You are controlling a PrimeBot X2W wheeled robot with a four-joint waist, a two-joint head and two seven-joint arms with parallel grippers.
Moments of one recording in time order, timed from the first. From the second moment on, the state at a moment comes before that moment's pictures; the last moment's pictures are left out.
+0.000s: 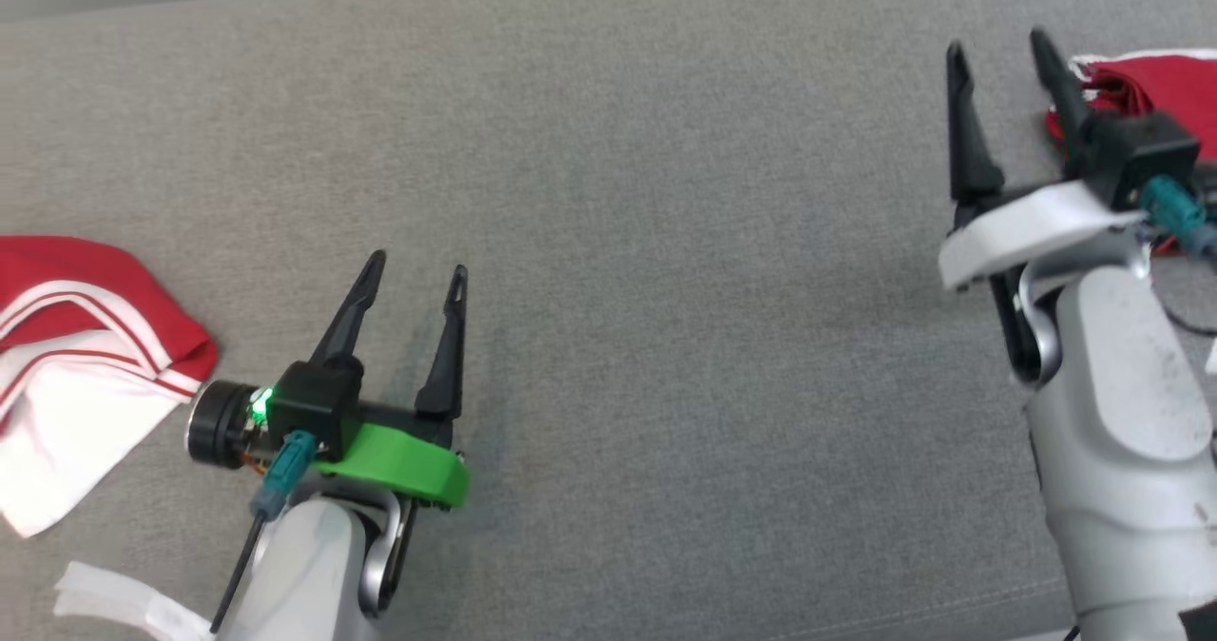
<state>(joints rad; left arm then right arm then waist) -0.29 0.07 -0.23 0.25 -0.13 -0.13 -0.26 -0.67 -0.08 -0.07 0.46 0.04 0.13 -0.26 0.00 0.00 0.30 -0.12</state>
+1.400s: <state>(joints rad) -0.04 0.05 -0.10 0.32 -0.18 -0.08 -0.26 -0.26 -0.05 -0.01 0.48 0.09 0.13 -0.26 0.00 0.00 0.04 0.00</state>
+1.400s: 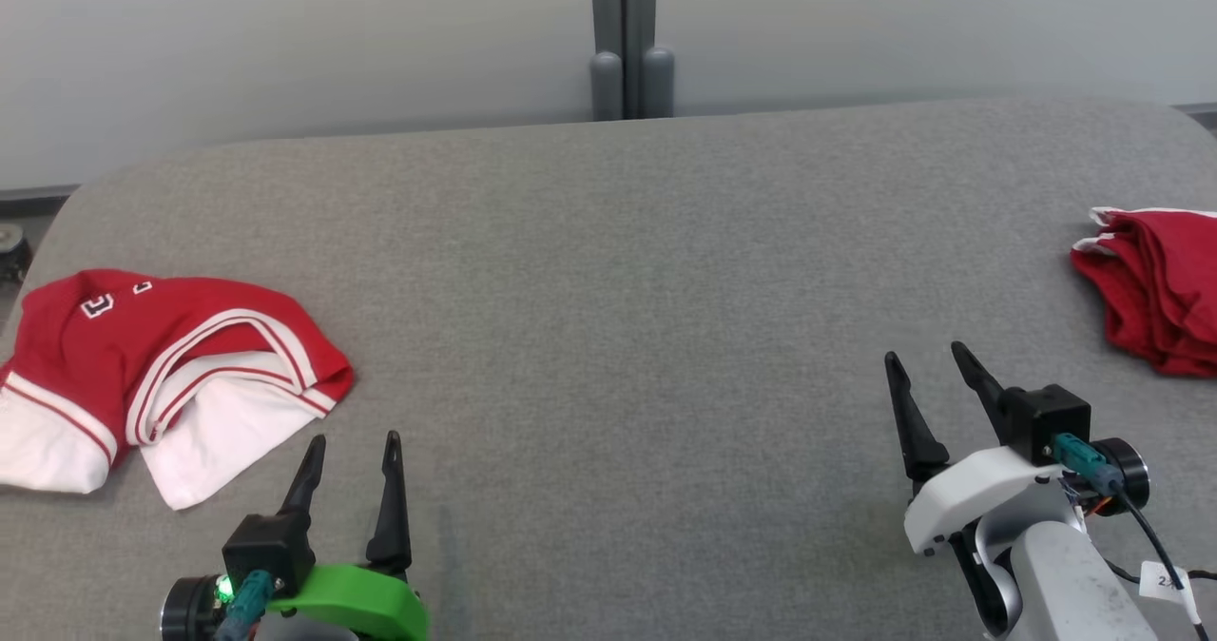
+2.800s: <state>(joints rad) -0.24 0.06 0.09 0.43 -0.30 -0.12 -0.26 -0.37 -0.05 0.07 0.48 0.05 0.13 -0.26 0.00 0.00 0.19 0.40</state>
